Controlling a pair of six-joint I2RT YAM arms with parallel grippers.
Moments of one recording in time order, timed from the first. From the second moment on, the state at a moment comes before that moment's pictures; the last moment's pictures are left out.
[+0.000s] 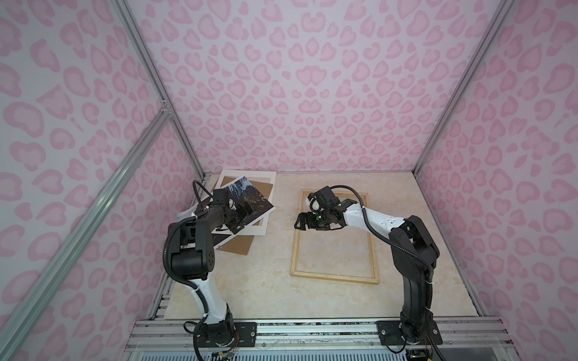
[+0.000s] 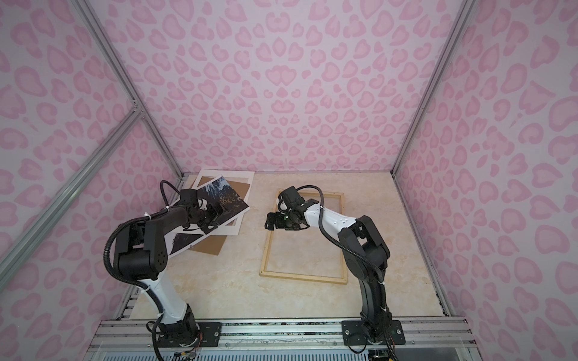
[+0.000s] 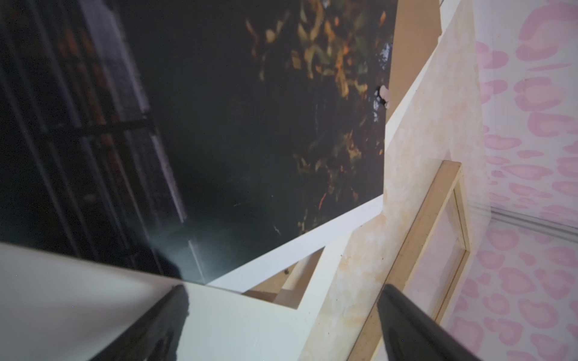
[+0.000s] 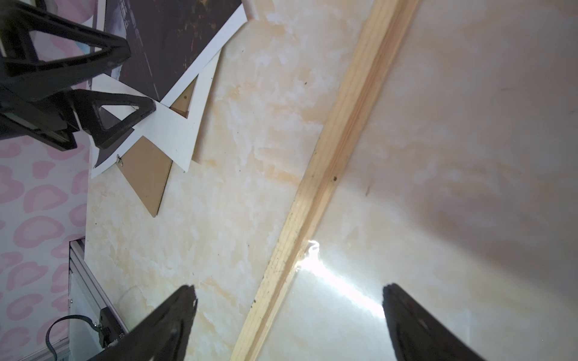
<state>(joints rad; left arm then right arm) 0.08 1.89 1.17 -0.35 0.46 -0.66 0.63 2.00 1.48 -0.48 -0.36 0.51</state>
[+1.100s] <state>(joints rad) 0.16 1.65 1.10 -0.35 0.65 -0.78 0.77 2.35 1.81 -0.38 -0.48 0.67</state>
